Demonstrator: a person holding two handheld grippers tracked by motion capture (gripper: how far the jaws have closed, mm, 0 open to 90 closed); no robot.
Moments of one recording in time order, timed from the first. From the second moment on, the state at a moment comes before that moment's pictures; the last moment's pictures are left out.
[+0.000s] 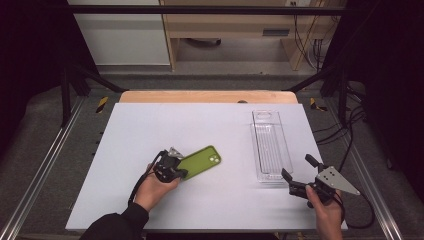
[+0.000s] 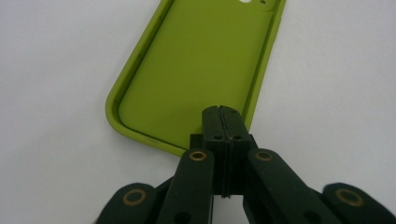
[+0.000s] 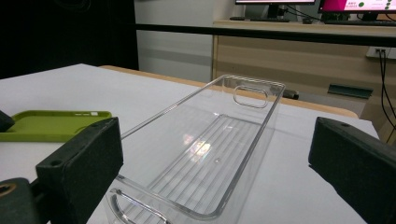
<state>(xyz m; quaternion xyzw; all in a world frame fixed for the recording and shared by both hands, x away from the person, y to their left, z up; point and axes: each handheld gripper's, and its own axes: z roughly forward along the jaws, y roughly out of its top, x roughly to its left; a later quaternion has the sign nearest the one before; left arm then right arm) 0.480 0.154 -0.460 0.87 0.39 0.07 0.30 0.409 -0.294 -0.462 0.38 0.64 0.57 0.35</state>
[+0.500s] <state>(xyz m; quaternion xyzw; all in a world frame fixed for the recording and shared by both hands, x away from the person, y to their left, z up) 0.429 0.188 -0.458 0.88 0.38 0.06 0.29 0.407 -0.290 -0.462 0.37 0.65 0.56 0.35</state>
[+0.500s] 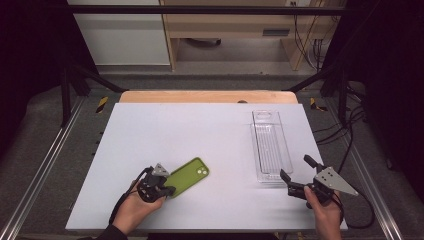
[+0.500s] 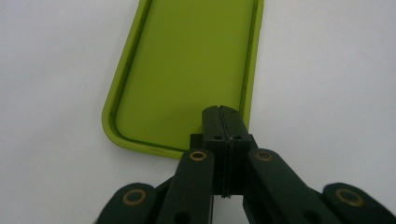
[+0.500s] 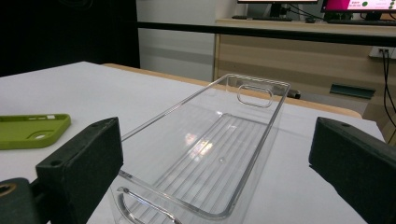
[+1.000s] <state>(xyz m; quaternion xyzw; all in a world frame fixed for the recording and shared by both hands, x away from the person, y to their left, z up) 0.405 0.209 -0.456 0.89 0.37 0.05 0.27 0.407 -0.290 -0.463 0.38 0.65 0.56 0.35</state>
